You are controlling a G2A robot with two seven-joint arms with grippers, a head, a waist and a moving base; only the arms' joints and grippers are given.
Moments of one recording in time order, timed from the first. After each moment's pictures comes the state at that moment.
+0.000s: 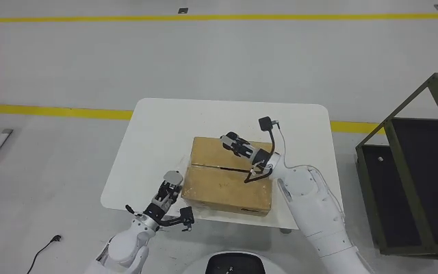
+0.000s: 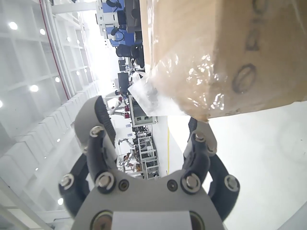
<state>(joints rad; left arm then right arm) 1.47 -1.09 -1.20 -1.59 2.74 0.19 0.16 -0.98 -1.42 1.25 -1.29 -0.23 -0.41 0.62</state>
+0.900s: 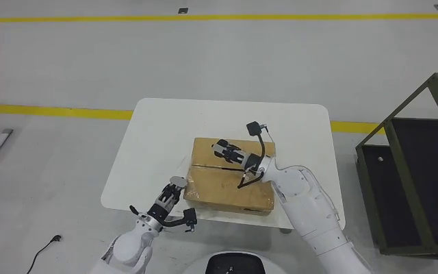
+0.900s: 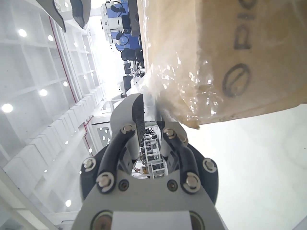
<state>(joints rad) 1.45 -1.11 -1.18 -1.55 2.72 0.22 0.15 -0.94 -1.41 1.16 -1.22 -0.20 -0.42 0.64</state>
